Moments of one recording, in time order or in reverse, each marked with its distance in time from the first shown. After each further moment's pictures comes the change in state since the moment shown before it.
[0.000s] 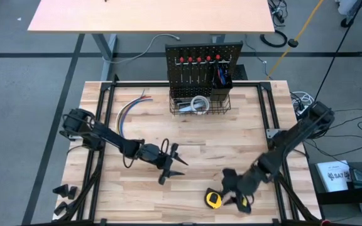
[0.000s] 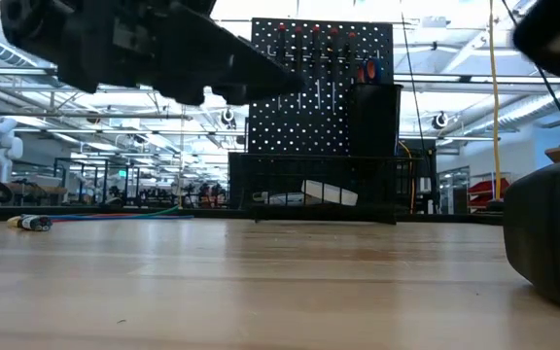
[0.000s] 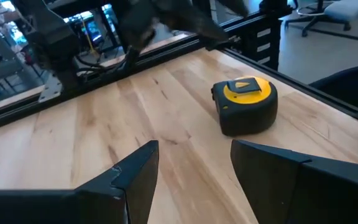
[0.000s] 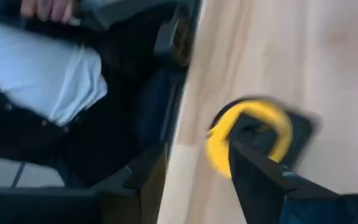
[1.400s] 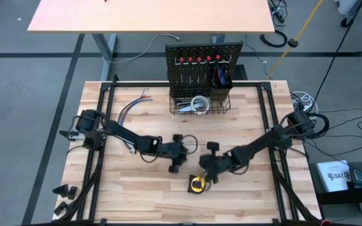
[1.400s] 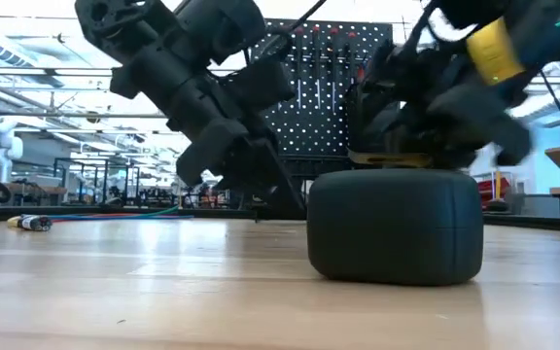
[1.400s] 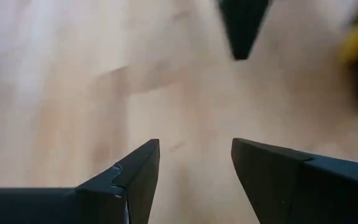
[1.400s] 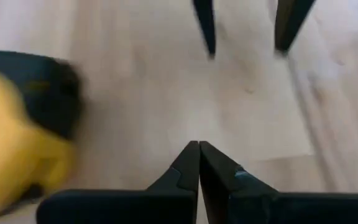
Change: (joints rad) left arm 0.102 0.145 0.249 -0.582 -0.205 -0.138; right arm -0.306 0.310 0.000 0.061 0.370 -0.328
